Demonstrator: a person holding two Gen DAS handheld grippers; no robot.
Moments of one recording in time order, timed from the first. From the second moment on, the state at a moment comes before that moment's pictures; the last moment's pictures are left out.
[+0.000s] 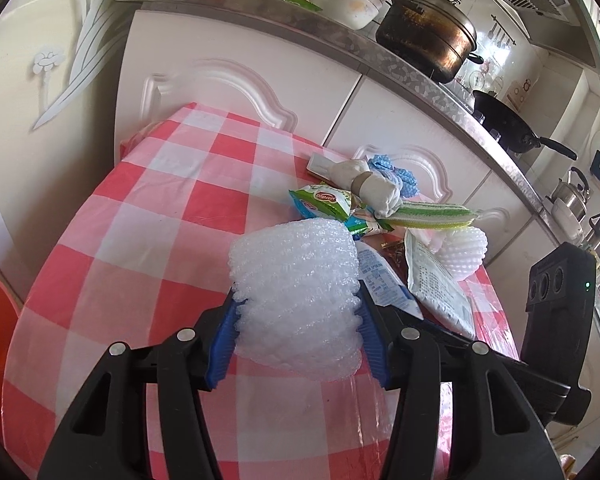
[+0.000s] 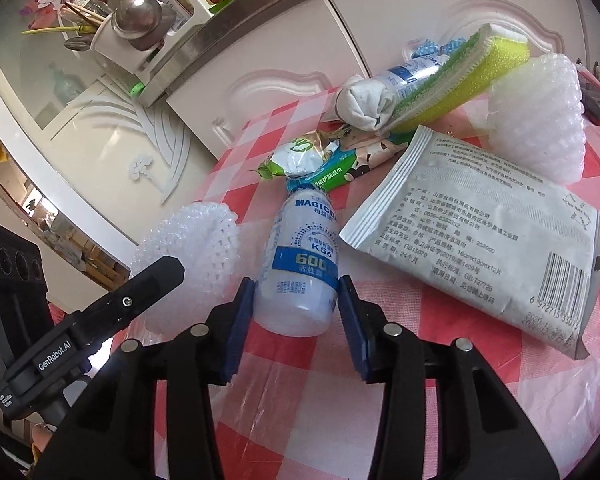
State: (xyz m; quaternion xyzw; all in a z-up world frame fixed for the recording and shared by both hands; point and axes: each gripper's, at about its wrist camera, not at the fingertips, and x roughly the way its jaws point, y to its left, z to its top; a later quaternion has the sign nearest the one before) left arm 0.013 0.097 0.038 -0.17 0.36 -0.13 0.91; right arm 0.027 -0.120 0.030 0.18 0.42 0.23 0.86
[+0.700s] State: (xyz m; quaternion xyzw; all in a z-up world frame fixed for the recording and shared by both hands) left arm -0.068 0.199 0.050 -0.18 0.32 -0.05 0.93; right arm -0.004 -0.026 0.068 0.13 0.41 0.34 0.84
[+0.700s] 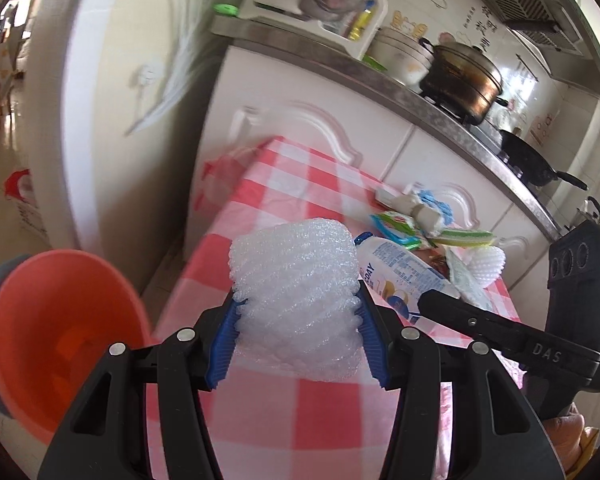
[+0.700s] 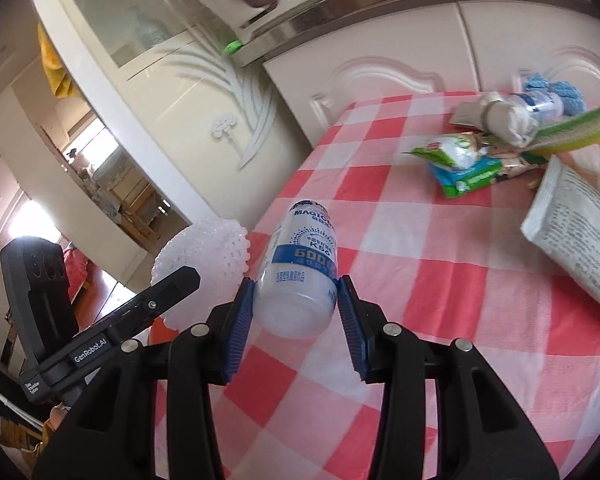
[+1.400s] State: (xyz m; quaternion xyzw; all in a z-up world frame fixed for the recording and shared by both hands) left arm -0.116 0.349 -0.016 -0.23 0.36 0.13 0.89; right arm -0.024 0.183 0.044 -0.01 0.47 0.48 0.74
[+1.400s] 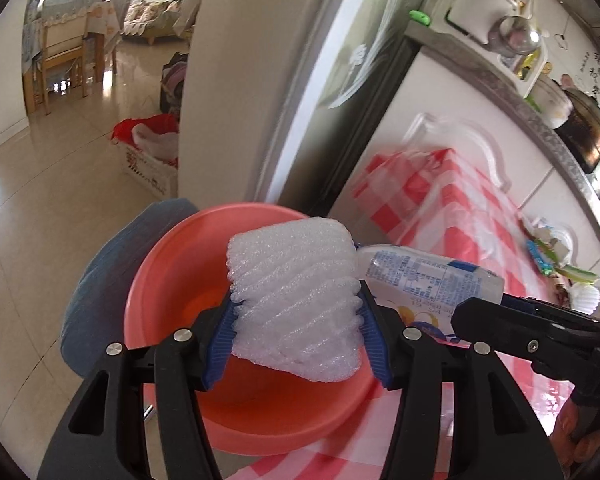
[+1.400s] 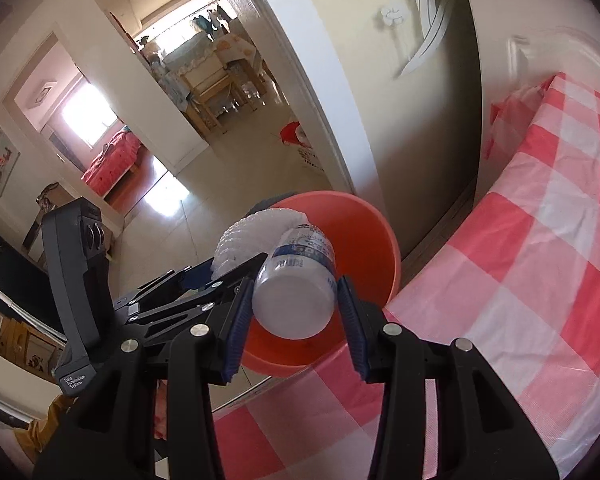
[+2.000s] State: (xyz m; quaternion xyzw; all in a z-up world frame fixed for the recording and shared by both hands) left arm -0.128 0.325 0.011 -0.19 0.33 0.14 0.91; right arm -0.018 0.072 0.063 0.10 0.42 0.42 0.80
